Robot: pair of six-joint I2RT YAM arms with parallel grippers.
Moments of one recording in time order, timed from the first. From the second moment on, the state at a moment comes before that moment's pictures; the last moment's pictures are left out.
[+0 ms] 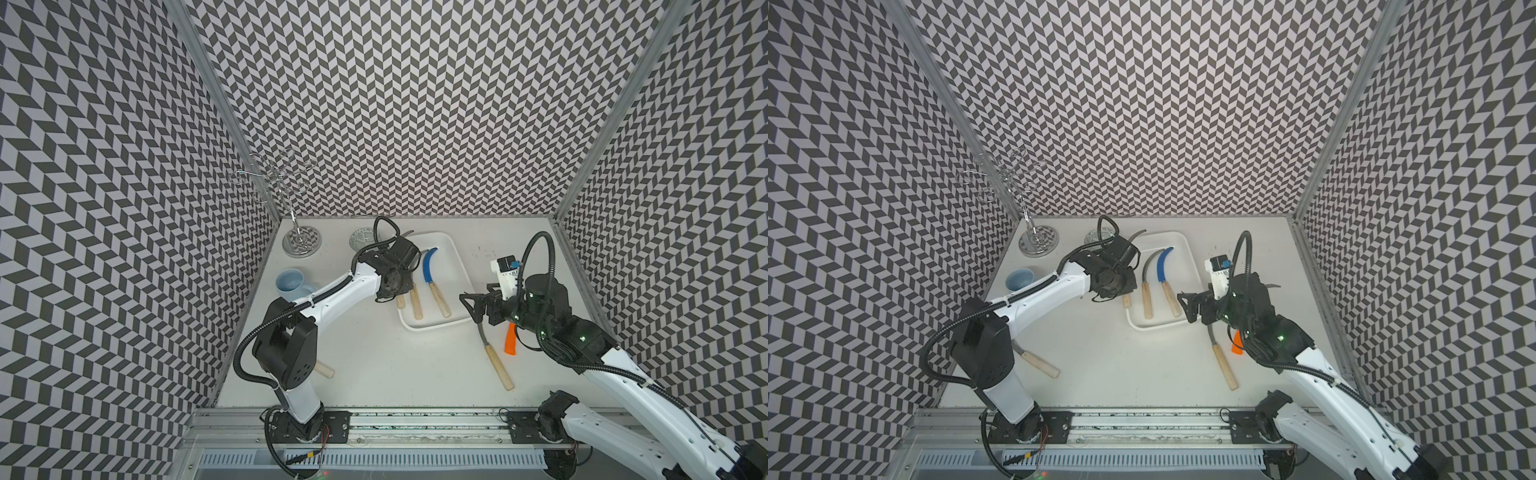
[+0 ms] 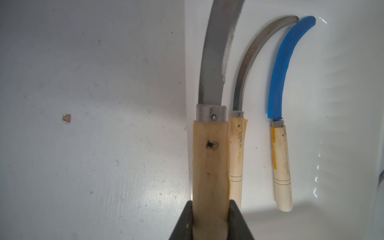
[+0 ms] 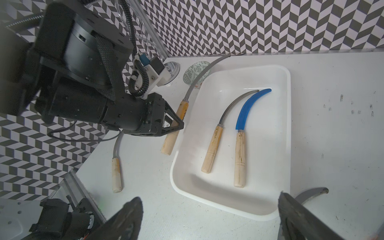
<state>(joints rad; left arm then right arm) -0.67 1.74 1.41 -0.82 -0.14 -0.85 0.57 0.85 0.81 -0.42 -0.13 0.31</state>
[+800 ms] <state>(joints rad) -0.72 1.93 1.54 -0.78 -0.08 -0.90 0.57 0.84 0.81 -0.43 -0.11 0.32</state>
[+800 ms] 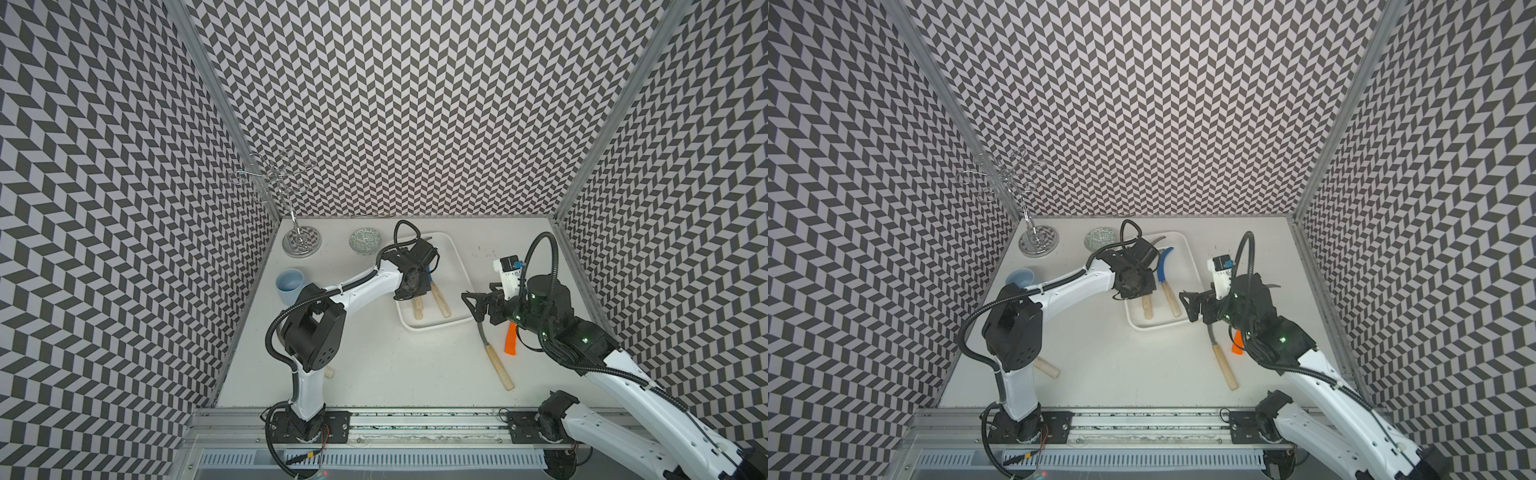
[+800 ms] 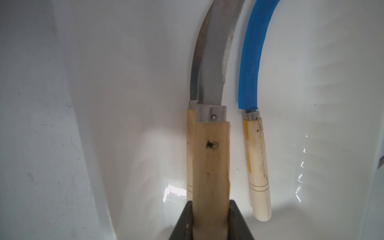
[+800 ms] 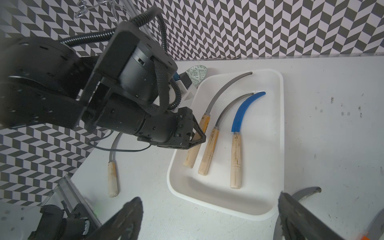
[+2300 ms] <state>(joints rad) -0.72 2.14 1.67 -0.76 -0.06 -0.89 0.57 0.83 0.81 -0.43 -0.10 0.32</state>
